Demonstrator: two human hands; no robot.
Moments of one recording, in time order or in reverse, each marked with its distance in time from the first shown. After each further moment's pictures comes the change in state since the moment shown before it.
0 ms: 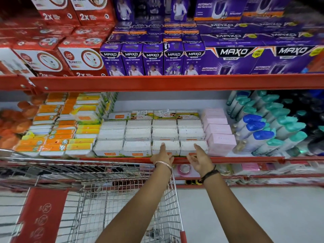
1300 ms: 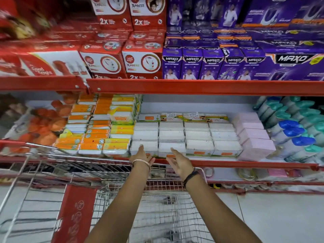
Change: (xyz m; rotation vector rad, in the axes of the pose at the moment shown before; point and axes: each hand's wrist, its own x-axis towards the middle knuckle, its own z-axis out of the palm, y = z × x) left_hand 0.060 0.142 -0.129 -0.029 0.130 0.024; right_hand -0.056 0.111 0.154 -0.079 -0.178 0.071
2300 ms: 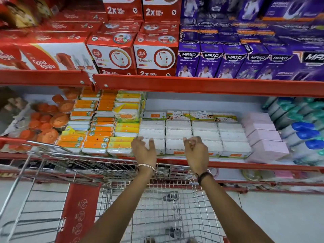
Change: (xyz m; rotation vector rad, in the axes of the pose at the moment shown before) left_hand 0.006 0.008 -0.012 0.674 0.002 0.931; right_hand -0.001 -0.021 -0.004 -0.986 0.345 -0.895
